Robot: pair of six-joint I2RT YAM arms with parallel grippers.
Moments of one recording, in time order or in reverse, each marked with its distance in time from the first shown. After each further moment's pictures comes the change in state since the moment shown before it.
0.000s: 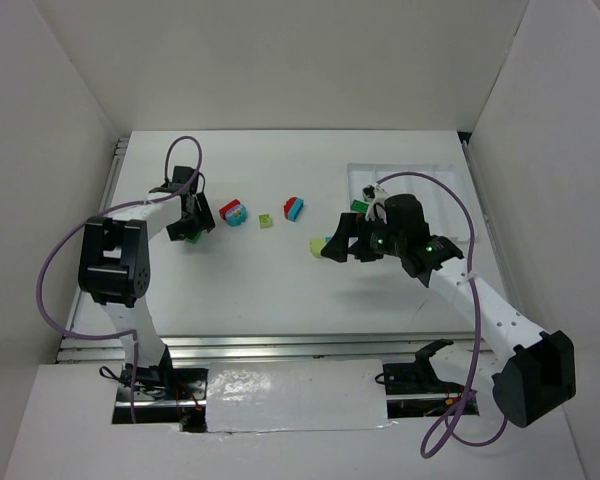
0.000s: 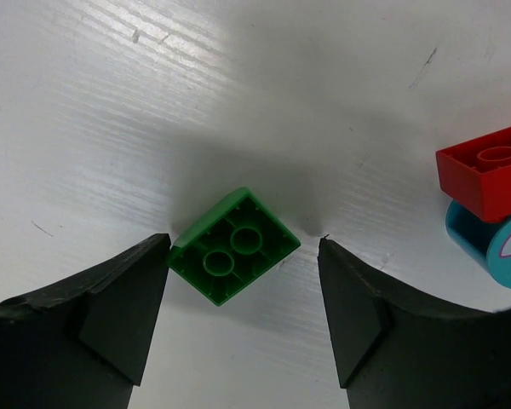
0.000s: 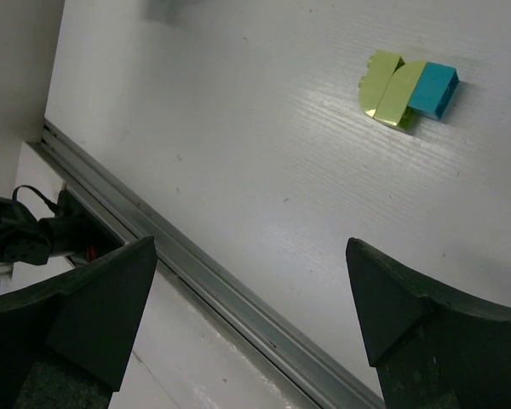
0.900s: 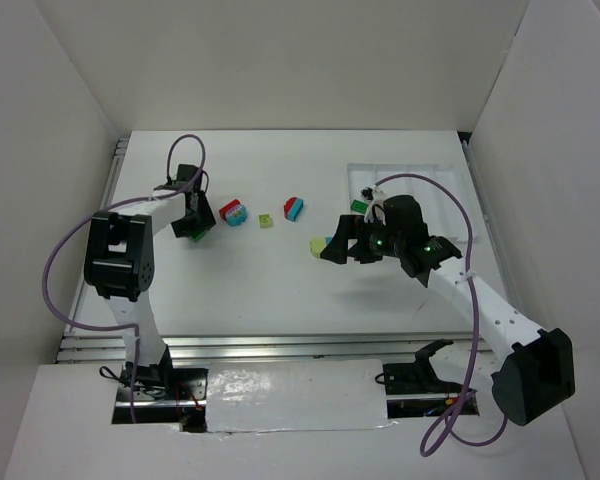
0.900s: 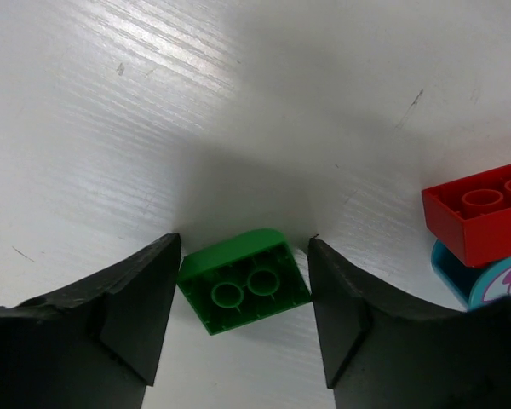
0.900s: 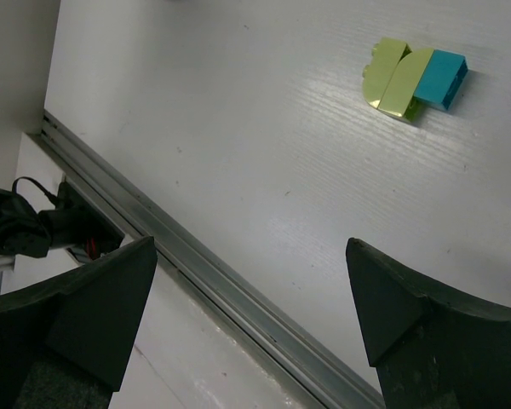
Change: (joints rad) left arm -0.012 0.063 0.049 0.012 -0.032 -0.018; right arm 0.000 0.008 -0.013 0.001 -0.018 -0.004
